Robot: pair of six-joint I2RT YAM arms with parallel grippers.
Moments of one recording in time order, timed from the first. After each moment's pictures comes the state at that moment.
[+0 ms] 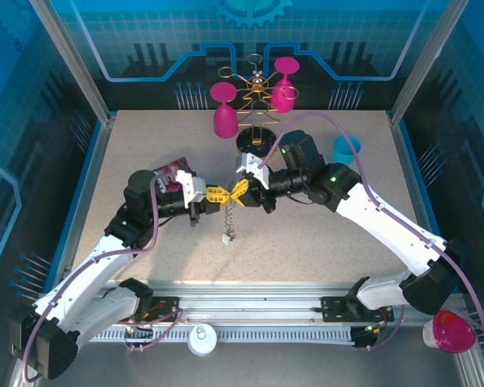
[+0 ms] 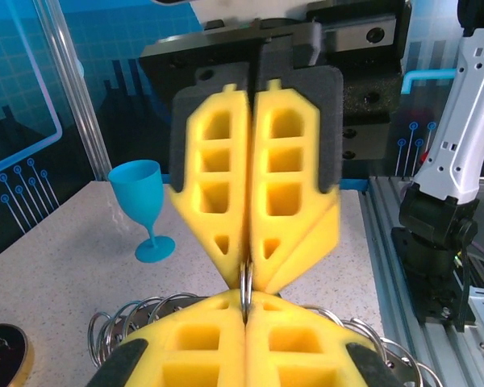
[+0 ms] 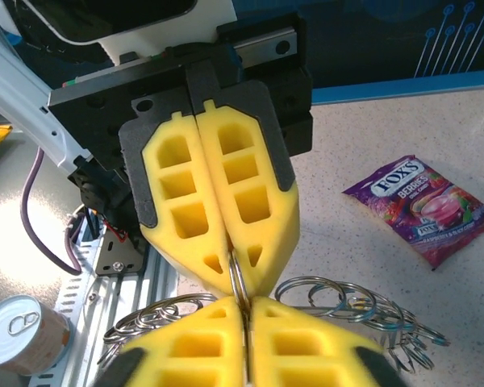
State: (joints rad) left arm -0.41 0.91 0.70 0.14 0.89 0.15; right arm 0.73 1.35 1.36 -0.60 -0.70 -0.34
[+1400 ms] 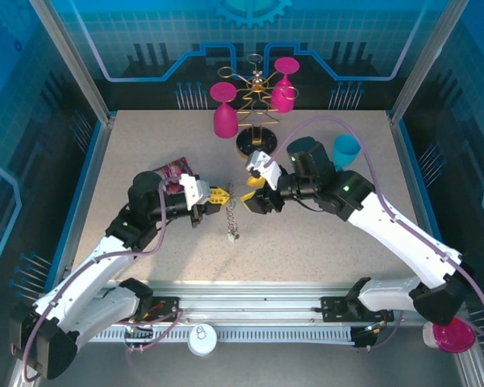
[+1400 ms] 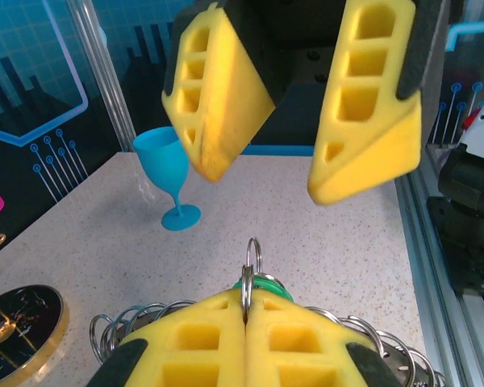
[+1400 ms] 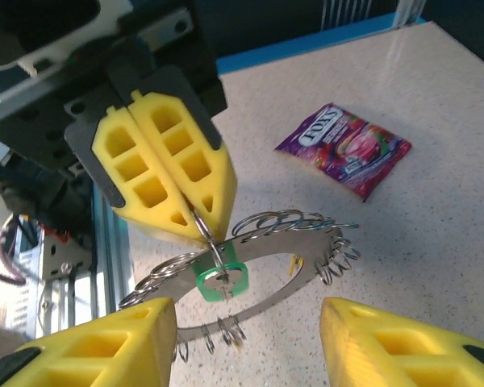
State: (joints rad) left arm -0.42 0.90 0.67 0.07 0.80 0.25; right arm 0.74 1.24 1.30 -0.62 -0.43 -0.17
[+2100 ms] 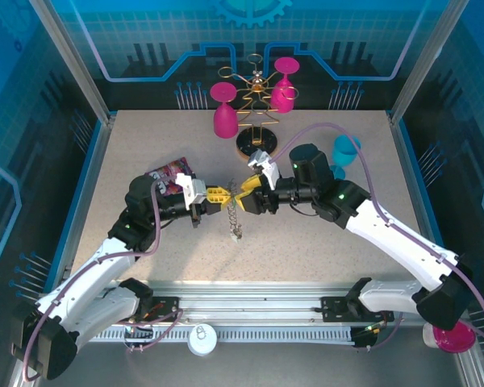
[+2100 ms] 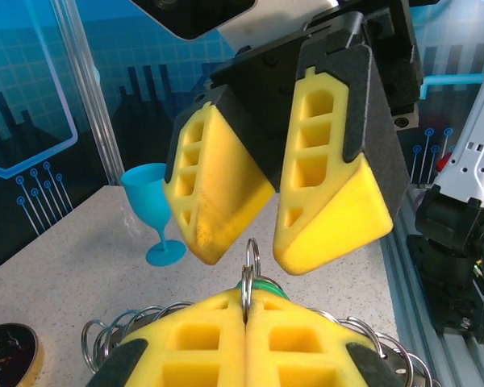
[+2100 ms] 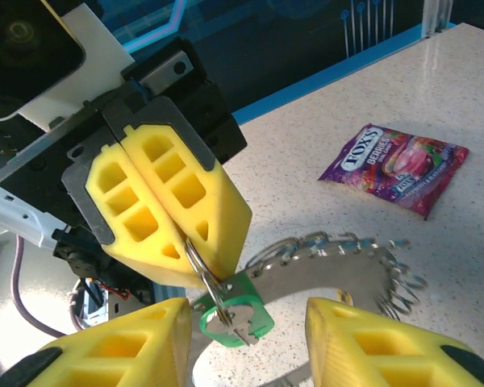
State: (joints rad) left arm -0.42 0.90 0.63 0.25 0.85 0.12; right arm 0.74 1.22 1.17 -0.40 -0.55 0.06
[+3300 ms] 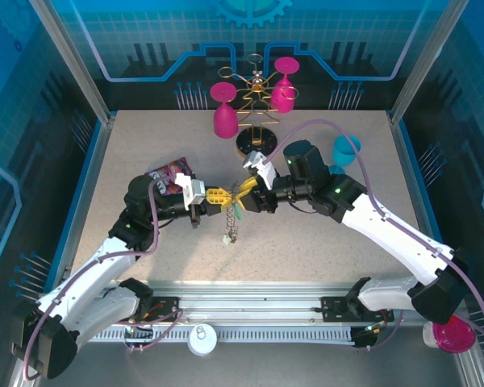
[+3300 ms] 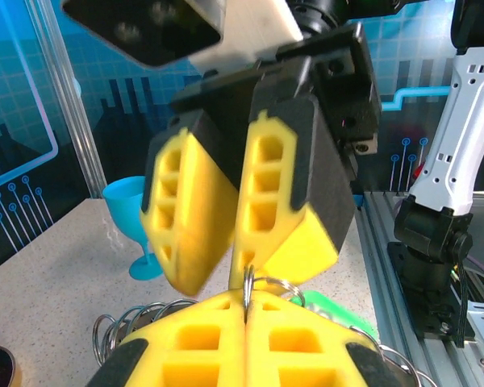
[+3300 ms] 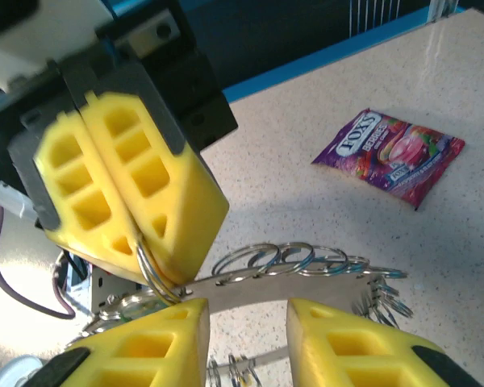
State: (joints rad) left arm -0.42 0.91 0.63 0.29 0.90 0.09; right arm 0.74 1.26 1.23 -0.48 -0.53 -0.05
